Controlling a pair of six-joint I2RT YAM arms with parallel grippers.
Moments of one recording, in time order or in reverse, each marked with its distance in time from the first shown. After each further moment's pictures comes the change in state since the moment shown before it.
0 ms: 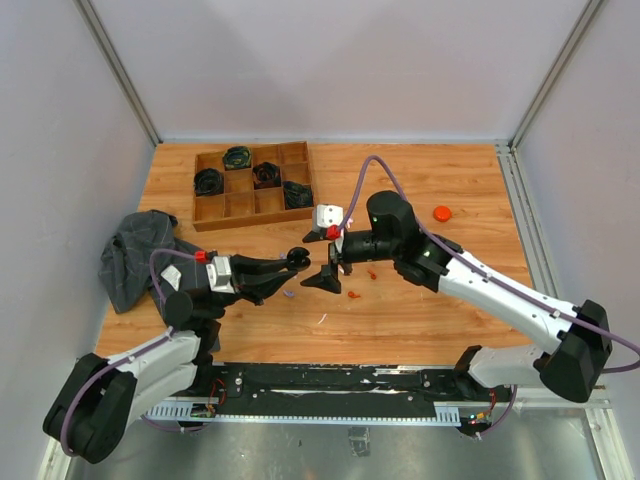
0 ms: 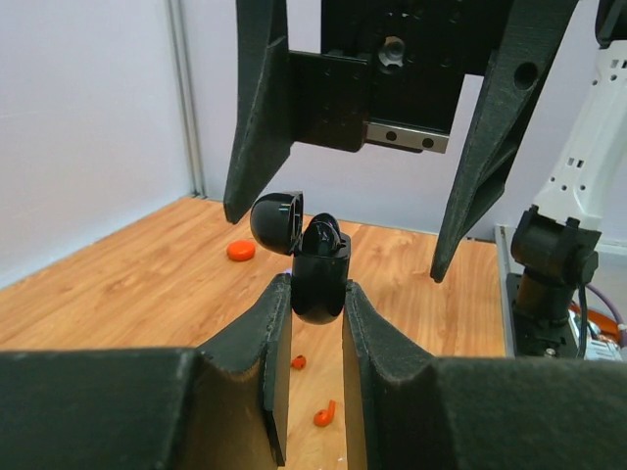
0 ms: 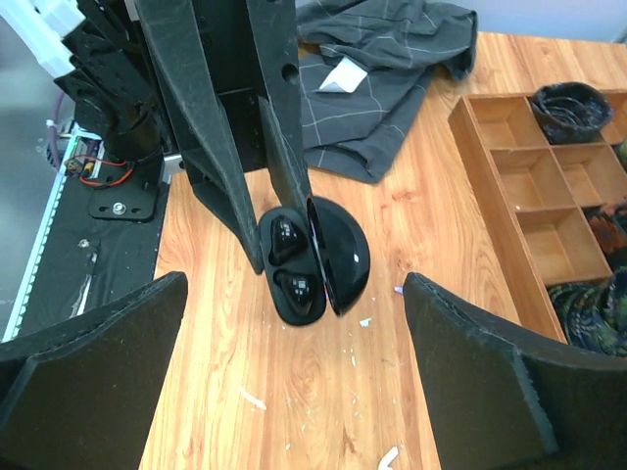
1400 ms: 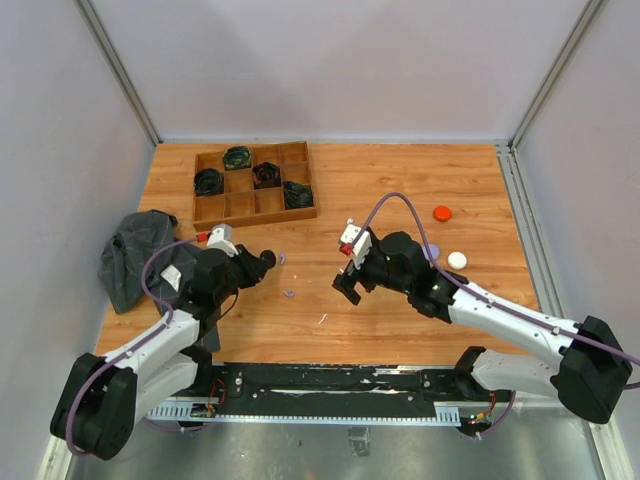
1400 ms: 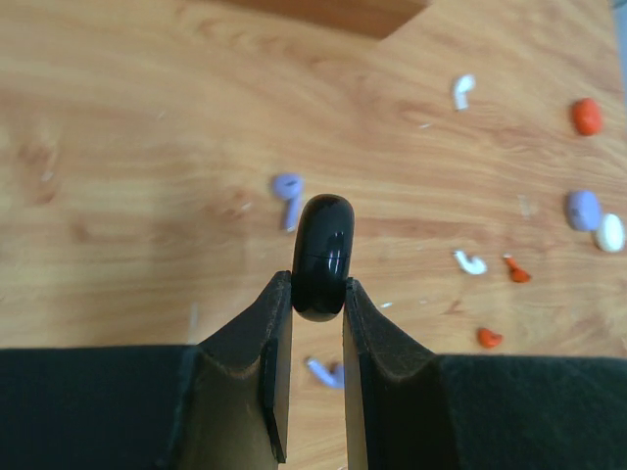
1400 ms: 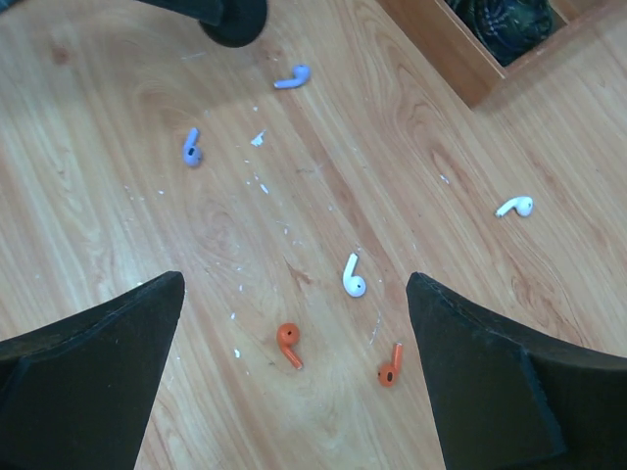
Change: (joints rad) left arm 0.080 0.011 0.171 -1.093 -0.652 -0.267; right arm -0.016 -0.127 -0.375 0.113 0.471 0.096
